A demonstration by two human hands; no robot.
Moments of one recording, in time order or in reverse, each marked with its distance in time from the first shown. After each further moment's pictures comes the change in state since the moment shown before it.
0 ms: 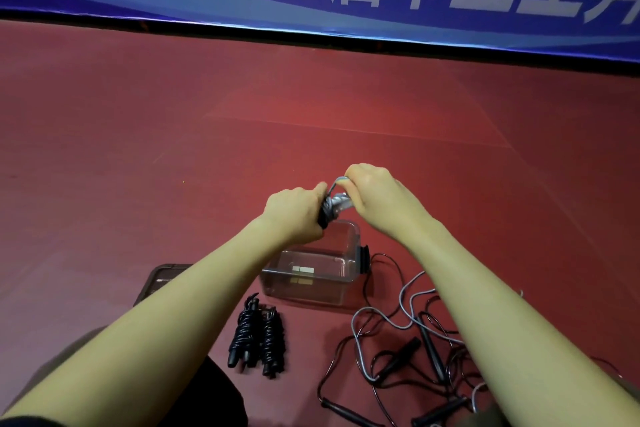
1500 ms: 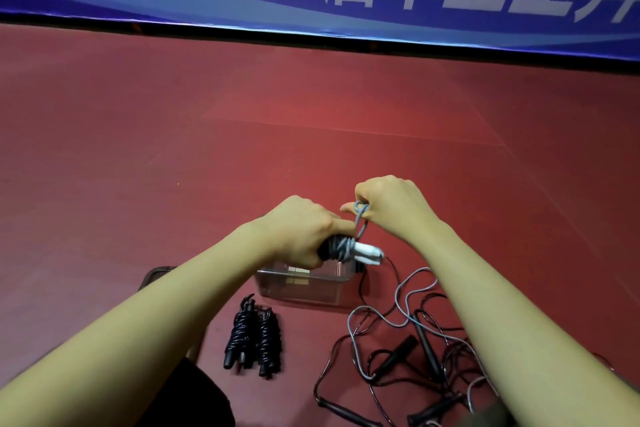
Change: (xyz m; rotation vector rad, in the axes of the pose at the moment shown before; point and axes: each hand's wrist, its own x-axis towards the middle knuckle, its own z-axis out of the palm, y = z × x) left_hand -0.024 0.010 -0.021 0.163 -0.006 0.566; right_hand -0.008 0.030 0.000 -0.248 -0.046 0.006
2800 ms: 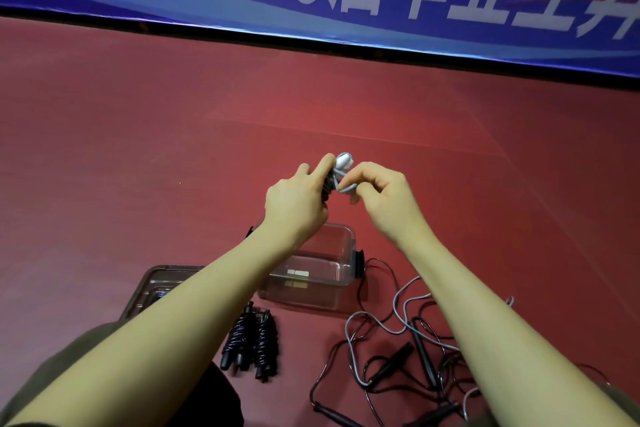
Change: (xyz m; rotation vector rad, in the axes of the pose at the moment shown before) left_hand 0.019 -0.004 0.004 -0.221 0.358 -0.757; right_hand -0.007 -0.034 -0.013 1.020 0.304 0.130
